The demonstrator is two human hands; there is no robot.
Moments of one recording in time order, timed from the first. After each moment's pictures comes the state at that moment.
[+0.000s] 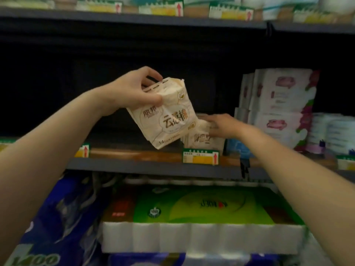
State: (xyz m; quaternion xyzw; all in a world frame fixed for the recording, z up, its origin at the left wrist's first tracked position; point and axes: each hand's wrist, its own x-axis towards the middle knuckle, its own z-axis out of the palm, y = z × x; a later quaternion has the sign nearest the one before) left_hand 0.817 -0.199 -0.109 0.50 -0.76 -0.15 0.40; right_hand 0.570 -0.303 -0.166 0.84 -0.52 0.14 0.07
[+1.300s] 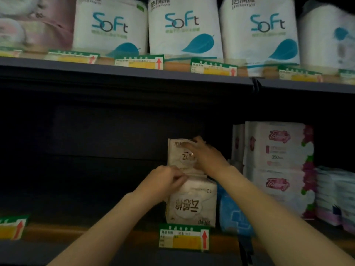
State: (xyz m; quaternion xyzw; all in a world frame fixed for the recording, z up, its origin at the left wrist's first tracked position) left_hand 0.730 -0.334 -0.180 0.46 -0.83 0.04 0.31; right_hand 0.572 -0.391 -0.133 0.80 -0.51 0.19 0.24
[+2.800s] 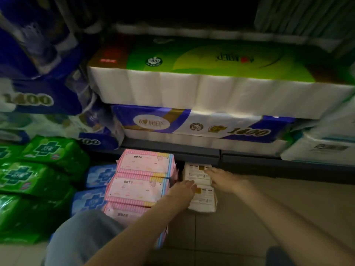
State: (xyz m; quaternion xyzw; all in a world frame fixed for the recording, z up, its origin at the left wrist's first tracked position) left_hand 0.694 -0.088 -0.653 0.53 -0.81 -0.21 -0.15; right_hand 0.526 -0.158 -0.662 0.80 -0.50 -0.20 -0.26
